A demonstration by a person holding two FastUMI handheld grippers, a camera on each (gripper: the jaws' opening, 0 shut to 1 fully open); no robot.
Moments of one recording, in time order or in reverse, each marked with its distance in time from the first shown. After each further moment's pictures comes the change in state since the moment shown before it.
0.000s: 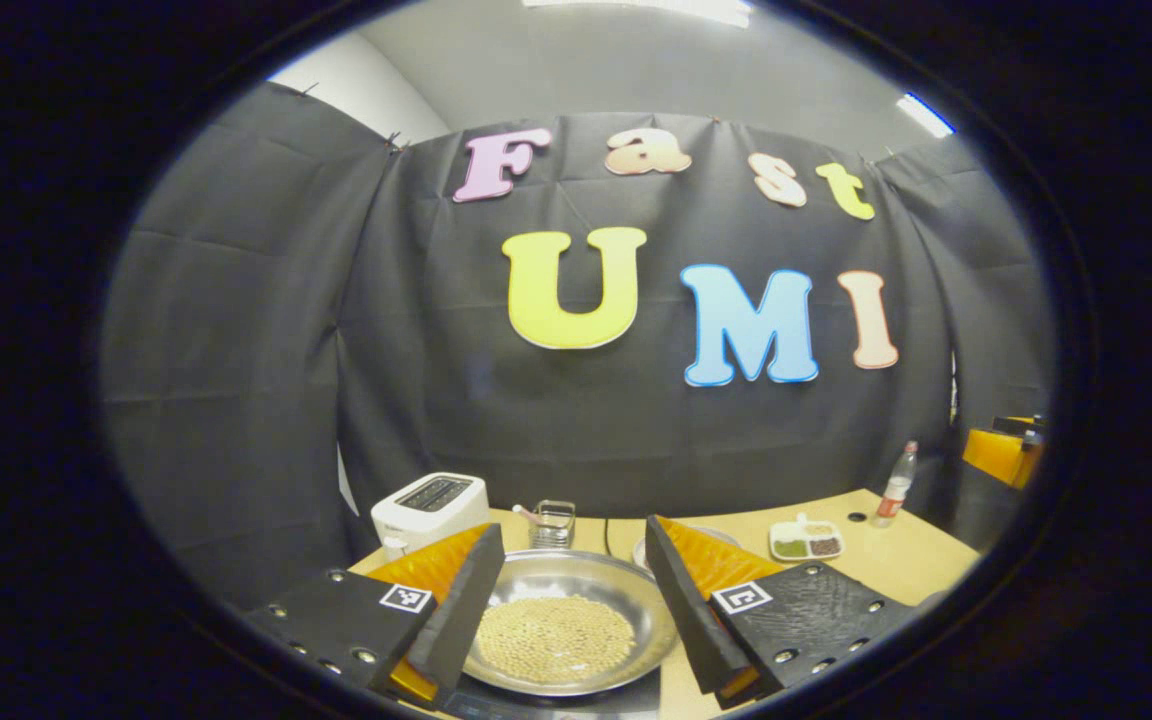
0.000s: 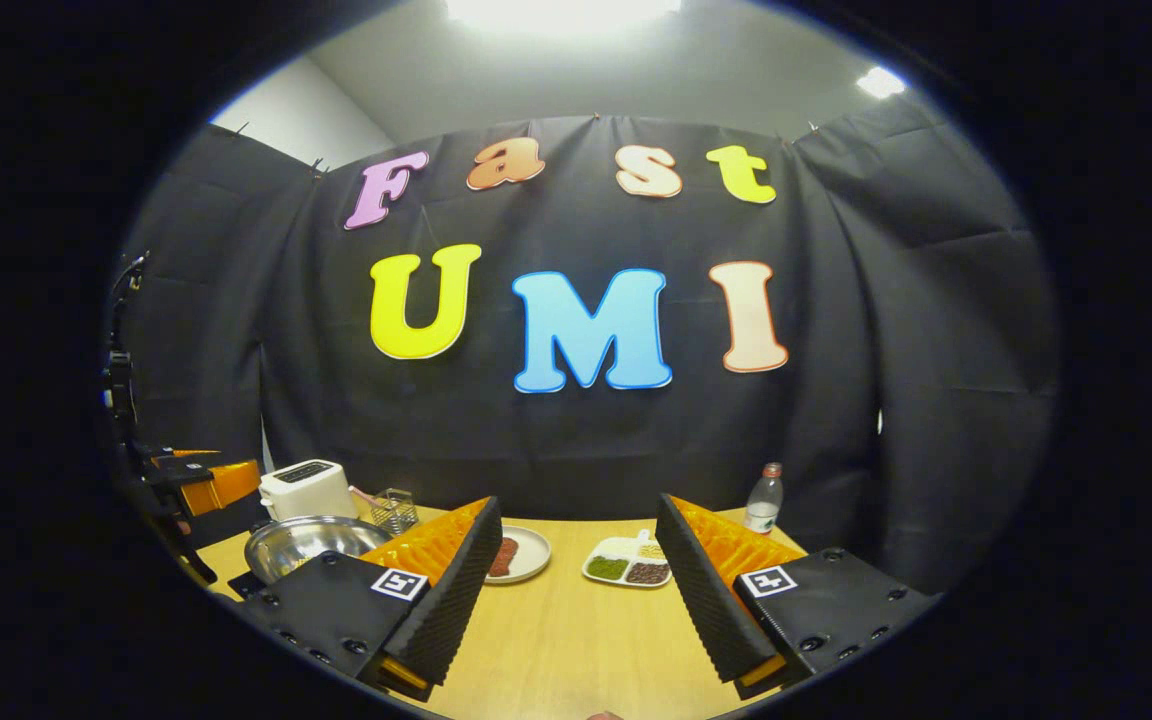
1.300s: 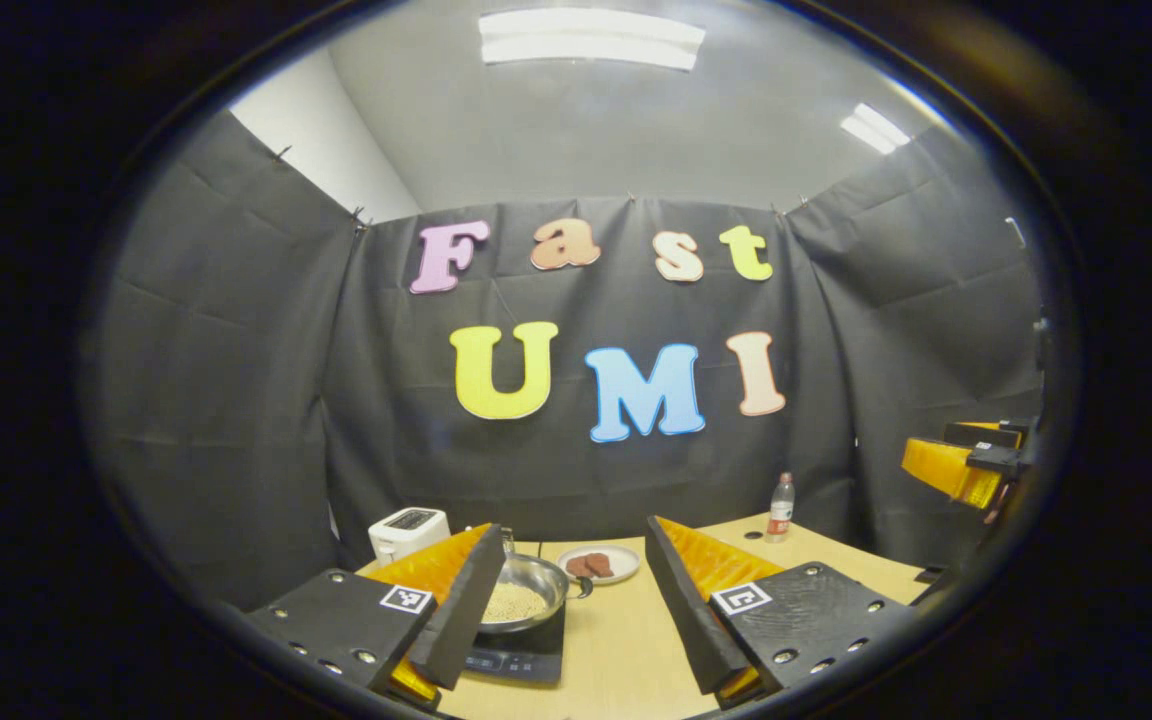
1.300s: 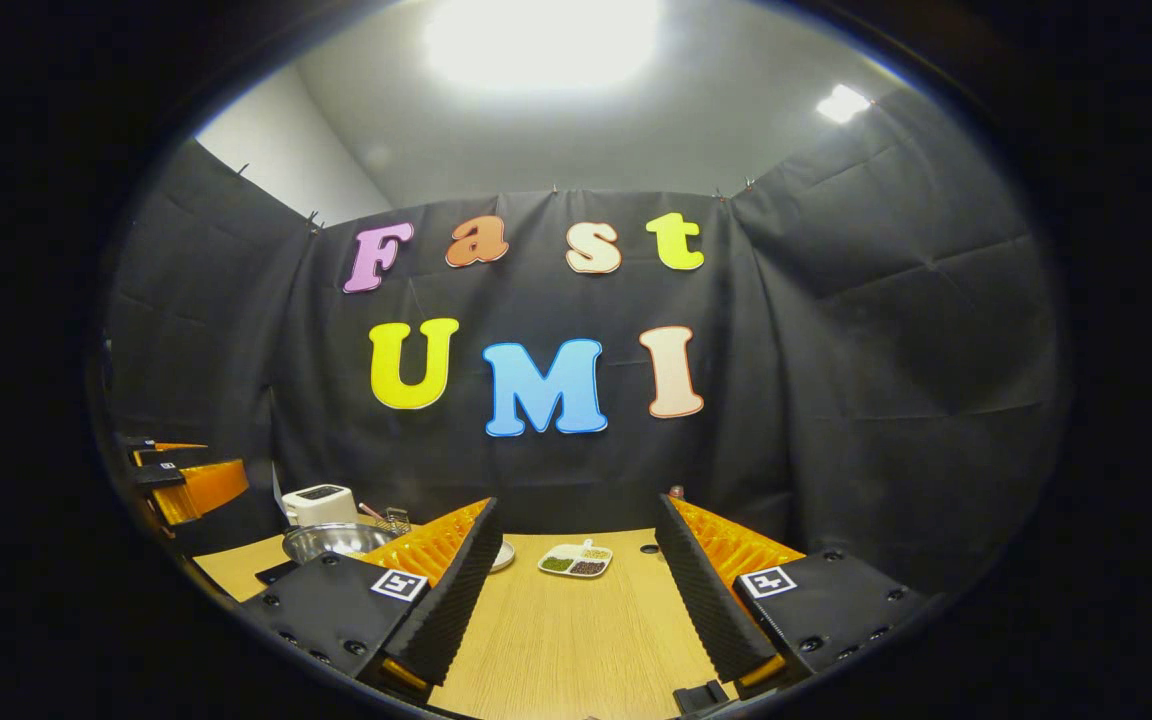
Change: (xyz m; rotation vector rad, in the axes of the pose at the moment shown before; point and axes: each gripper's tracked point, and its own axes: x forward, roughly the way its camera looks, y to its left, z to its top) left arm -0.234 -0.072 0.059 0.049 -0.158 -0.122; right arm -0.203 -0.040 0.033 0.012 -0.124 -0.074
